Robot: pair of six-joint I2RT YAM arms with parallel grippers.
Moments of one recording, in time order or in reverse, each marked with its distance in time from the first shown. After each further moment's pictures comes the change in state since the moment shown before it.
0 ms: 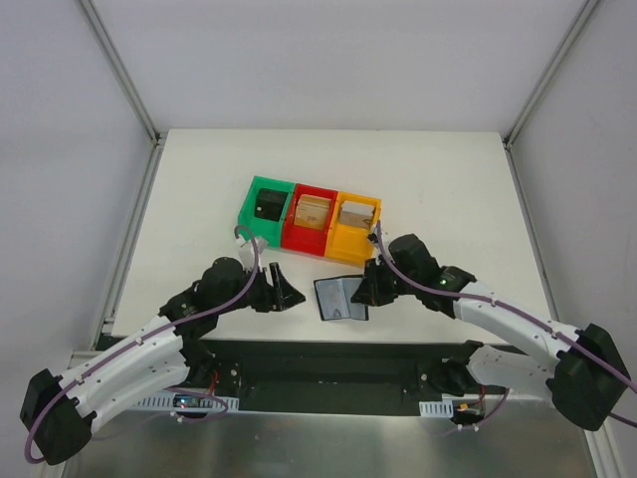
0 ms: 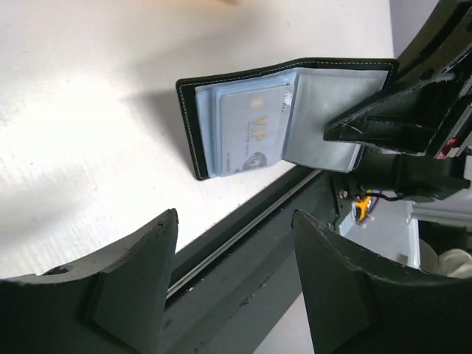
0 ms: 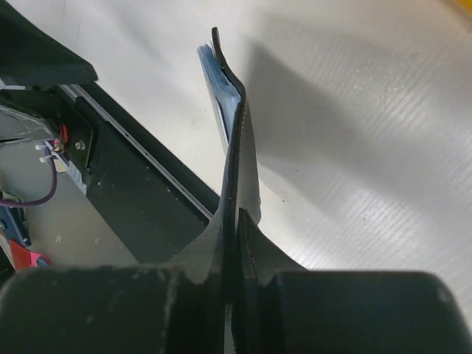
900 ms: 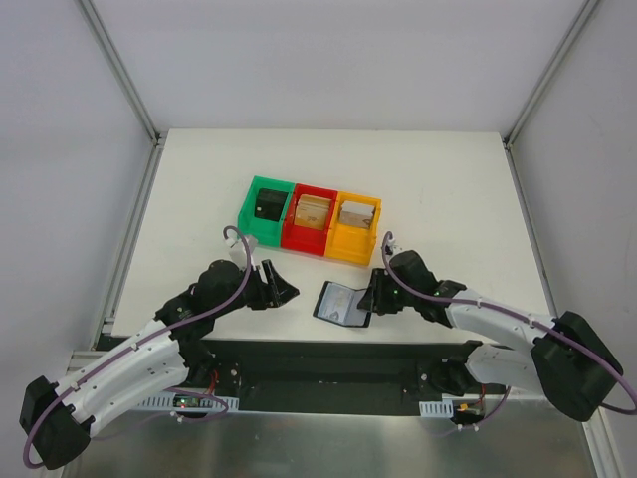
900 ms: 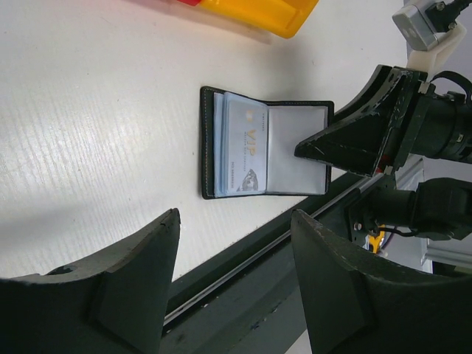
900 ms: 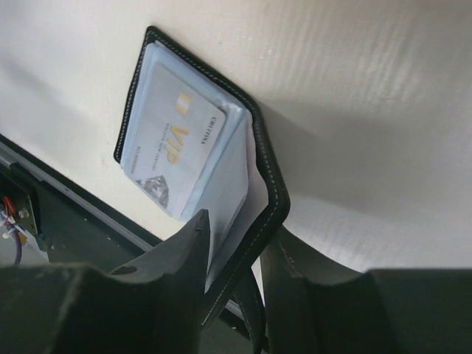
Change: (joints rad) left arm 0.000 -0.057 -0.015 -0.044 -0.152 -0.013; right arm -0.022 0.085 -0.216 0.223 0.146 0.194
